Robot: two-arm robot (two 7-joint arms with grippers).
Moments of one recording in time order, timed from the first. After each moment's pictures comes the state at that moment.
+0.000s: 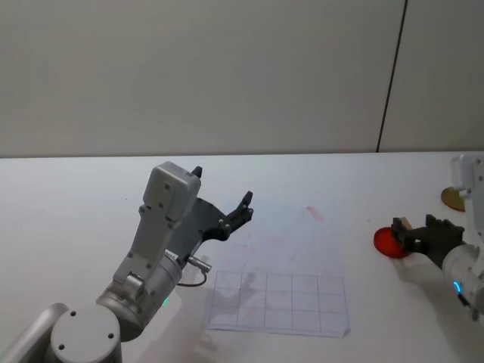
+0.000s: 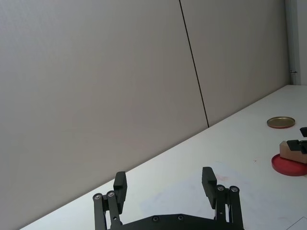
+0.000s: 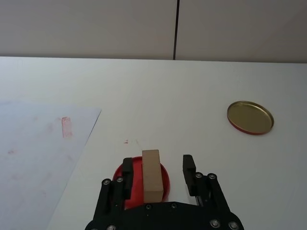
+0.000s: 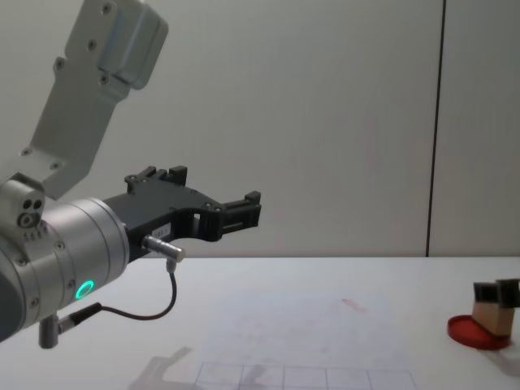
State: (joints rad) left arm -0.24 0.38 0.45 -1.63 -0.20 0.01 -0.01; right arm 0.26 0.21 -0.20 -1.46 0.27 0.47 -0.05
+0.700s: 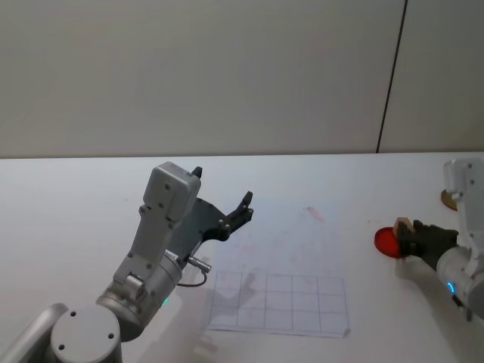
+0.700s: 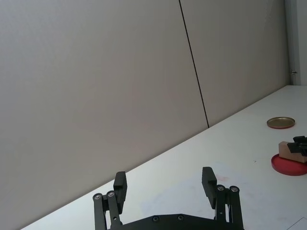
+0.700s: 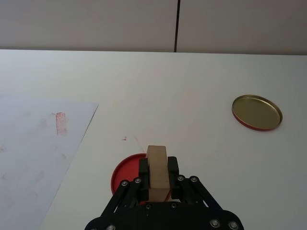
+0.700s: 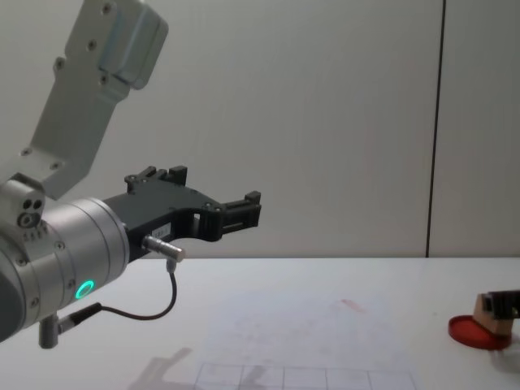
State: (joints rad) left arm -0.24 0.38 0.45 -1.63 -0.20 0.01 -0.01; right arm 0.30 0.19 -0.20 -1.38 0.25 0.45 -0.04
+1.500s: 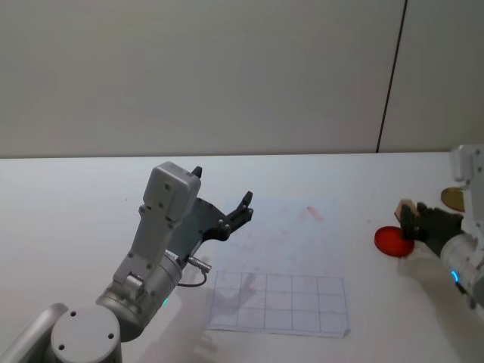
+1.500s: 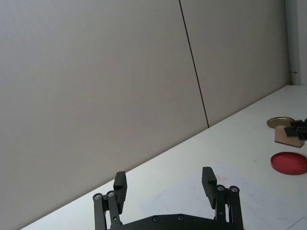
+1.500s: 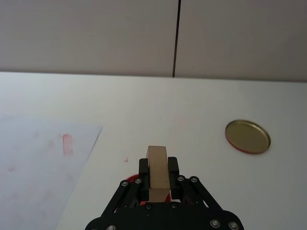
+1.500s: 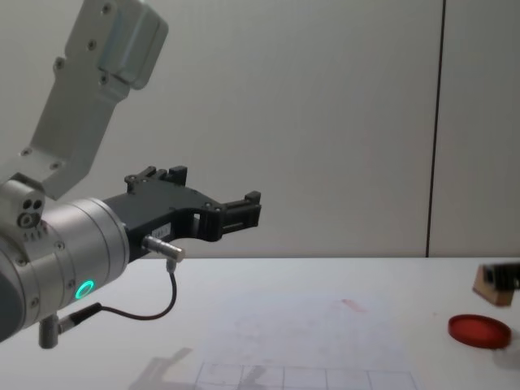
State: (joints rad) left arm -0.24 0.38 0.45 -1.63 -0.20 0.01 -0.01; right arm 0.29 0.19 -0.19 -1.43 0.23 0.42 -0.04
